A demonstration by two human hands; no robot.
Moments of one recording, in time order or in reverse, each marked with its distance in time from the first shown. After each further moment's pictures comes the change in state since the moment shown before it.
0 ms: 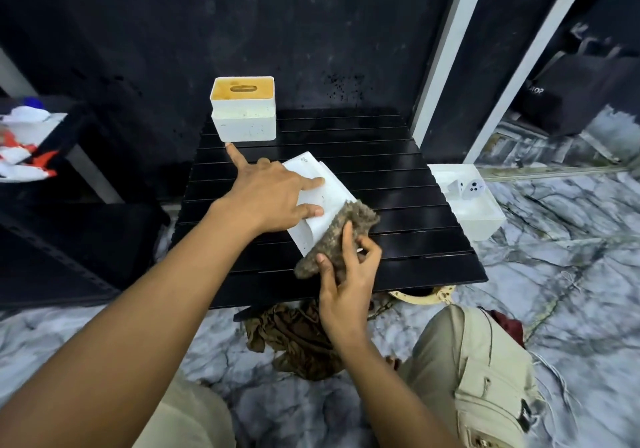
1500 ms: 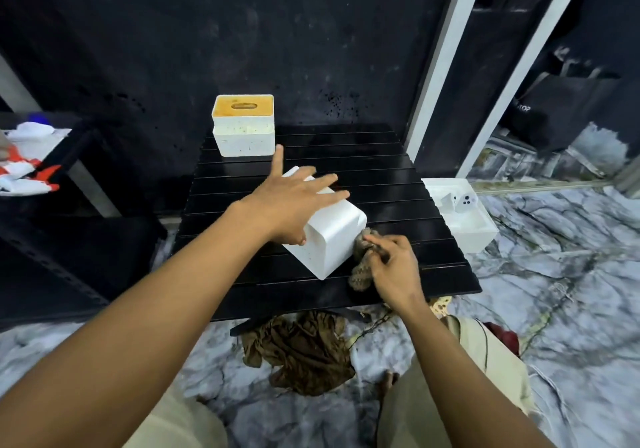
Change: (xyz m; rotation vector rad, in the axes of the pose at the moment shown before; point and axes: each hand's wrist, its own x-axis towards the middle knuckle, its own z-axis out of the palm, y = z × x) left_hand 0.010 0.006 -0.008 0.176 -0.032 0.297; right_hand 0.075 0.037 -0.060 -0.291 -0.237 0.185
